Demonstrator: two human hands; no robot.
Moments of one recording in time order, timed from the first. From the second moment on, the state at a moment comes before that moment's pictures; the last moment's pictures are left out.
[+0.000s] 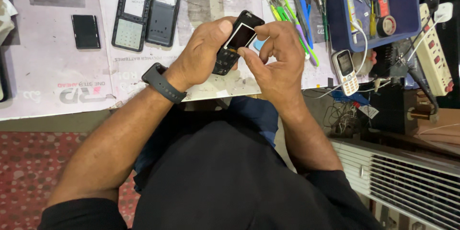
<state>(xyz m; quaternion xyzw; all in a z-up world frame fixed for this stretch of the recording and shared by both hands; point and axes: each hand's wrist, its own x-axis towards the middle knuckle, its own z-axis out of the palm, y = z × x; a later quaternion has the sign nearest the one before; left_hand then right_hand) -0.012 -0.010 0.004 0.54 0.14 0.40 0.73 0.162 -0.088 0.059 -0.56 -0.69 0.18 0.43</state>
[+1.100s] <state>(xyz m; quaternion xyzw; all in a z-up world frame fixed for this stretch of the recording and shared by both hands) -0.014 -0.011 0.005 0.61 0.13 0.46 0.63 0.155 -0.094 0.059 -0.56 -0.72 0.09 0.40</state>
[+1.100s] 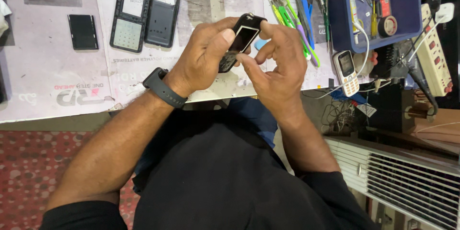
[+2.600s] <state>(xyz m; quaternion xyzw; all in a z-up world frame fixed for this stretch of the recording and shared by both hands) -0.015 -0.009 -0.001 0.52 0.11 0.49 0.69 0.148 -0.086 0.040 -0.47 -0.77 0.03 0.44</state>
